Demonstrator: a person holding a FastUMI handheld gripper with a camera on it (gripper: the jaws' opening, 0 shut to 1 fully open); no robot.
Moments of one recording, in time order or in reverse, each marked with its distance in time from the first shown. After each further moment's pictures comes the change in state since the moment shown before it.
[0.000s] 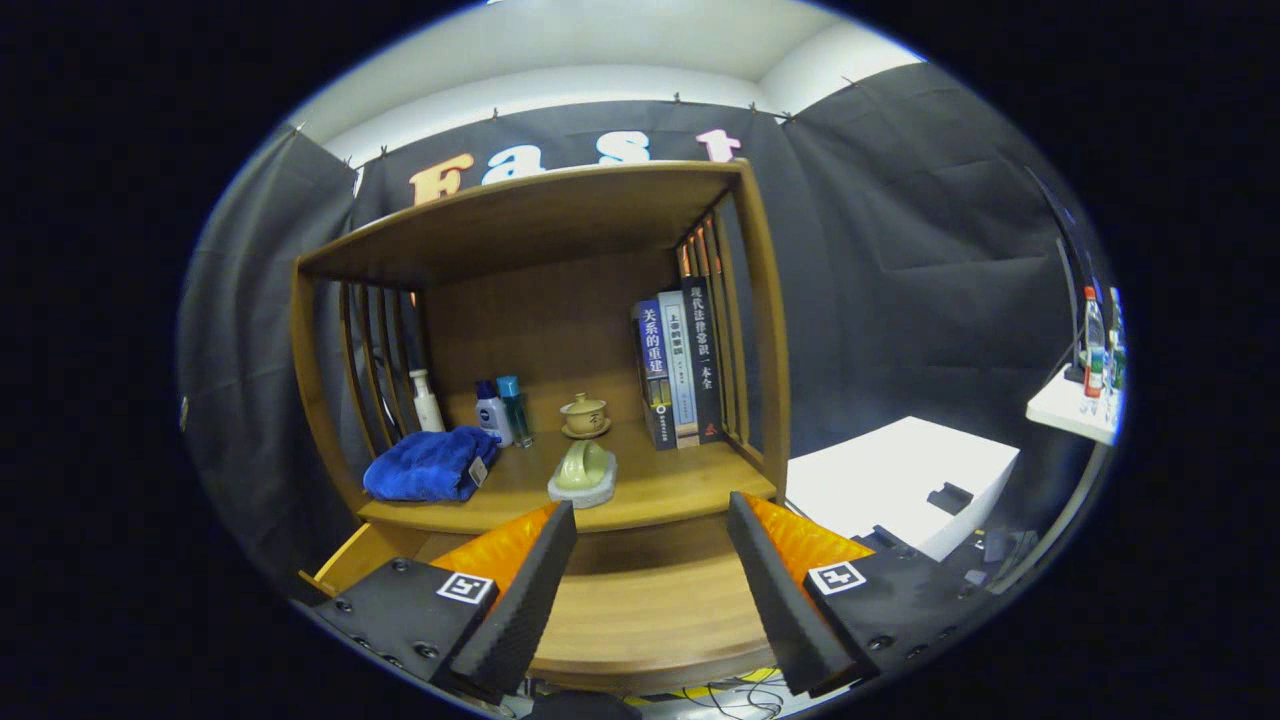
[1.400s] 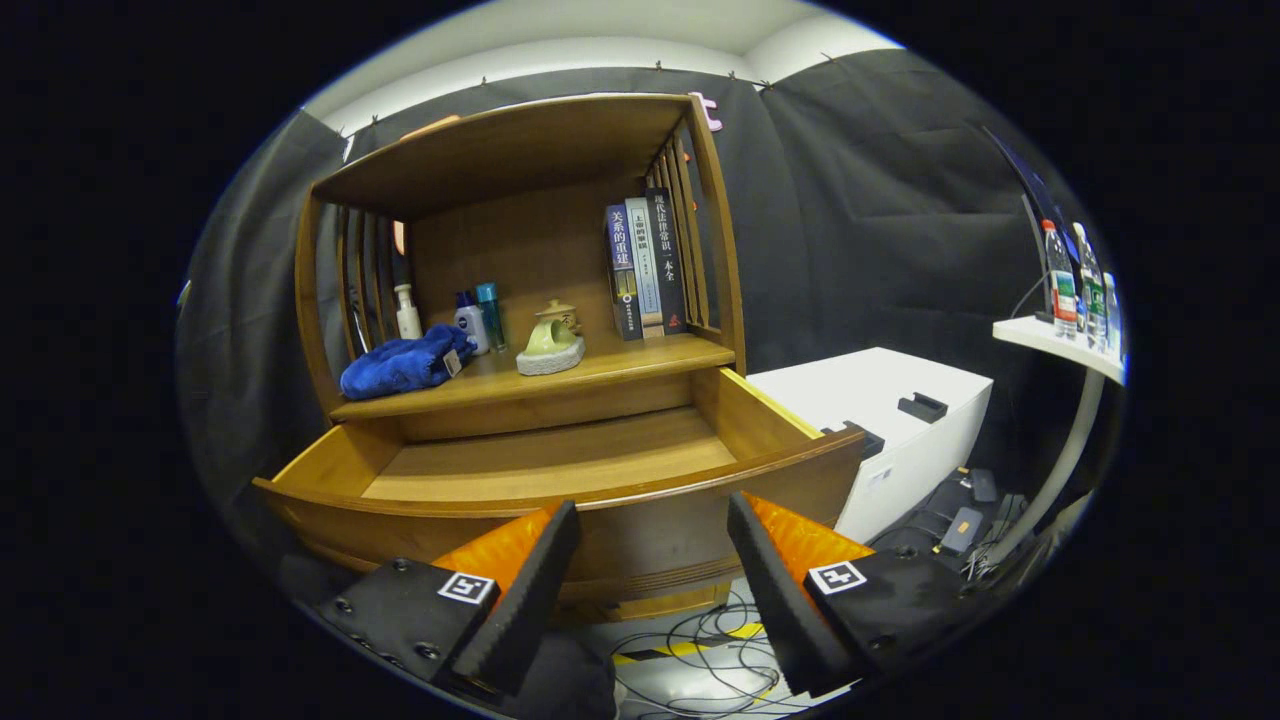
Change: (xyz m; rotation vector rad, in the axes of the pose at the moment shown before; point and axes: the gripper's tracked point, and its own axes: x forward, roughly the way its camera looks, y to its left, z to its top) arm -0.039 -0.022 -0.136 -0.056 0.133 -0.087
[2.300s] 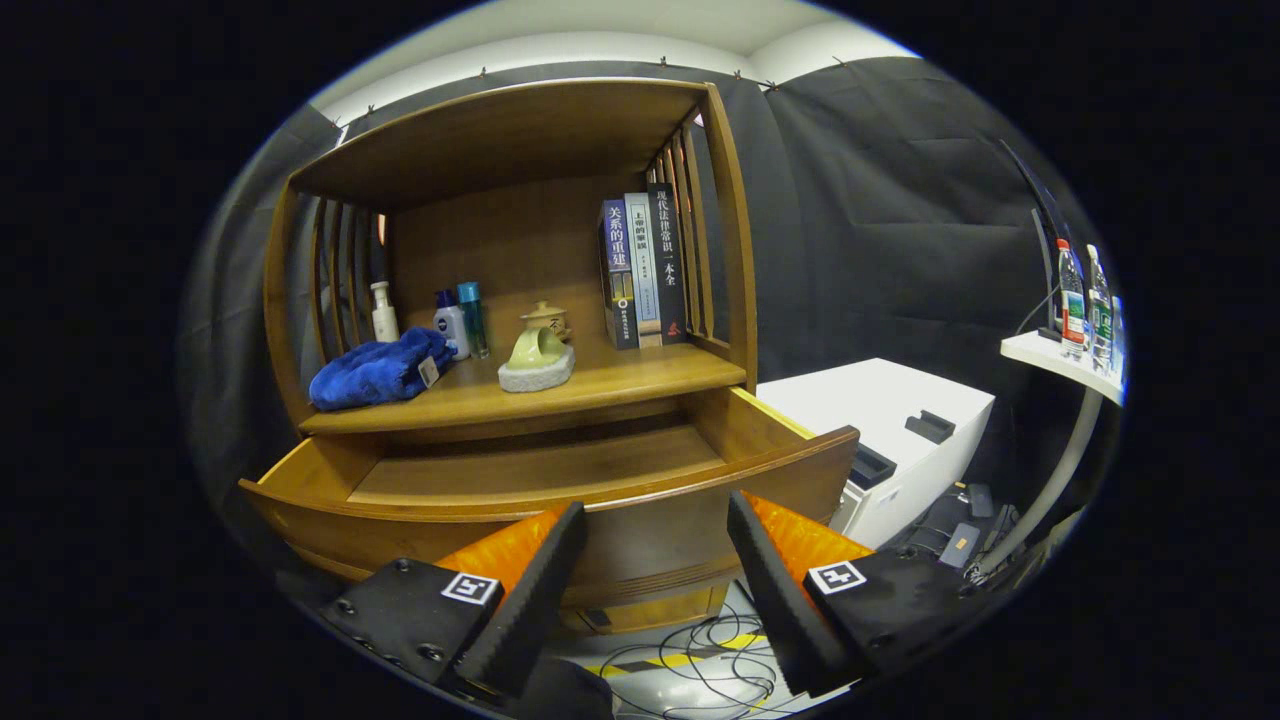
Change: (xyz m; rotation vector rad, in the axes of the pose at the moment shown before) arm 0.061 0.013 0.023 0.003 0.012 -0.030
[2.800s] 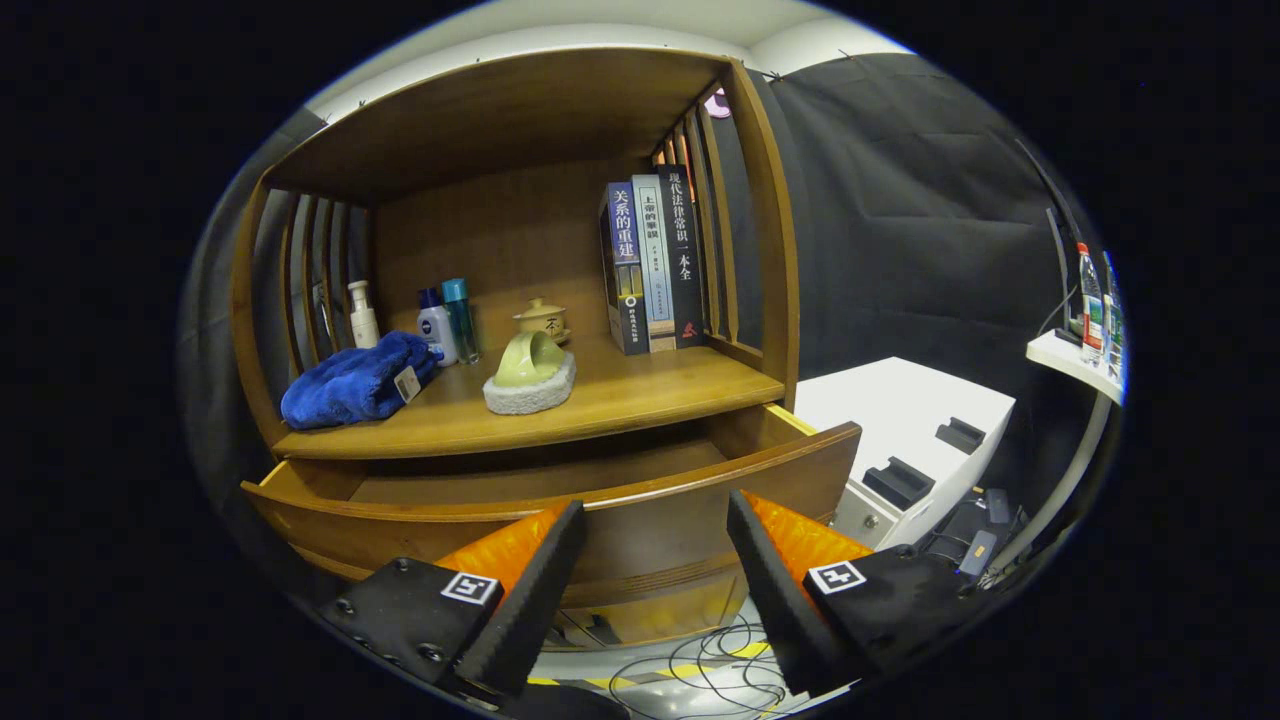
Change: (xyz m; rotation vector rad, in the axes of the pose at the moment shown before) arm 0.053 0.015 0.015 0.015 0.025 0.001
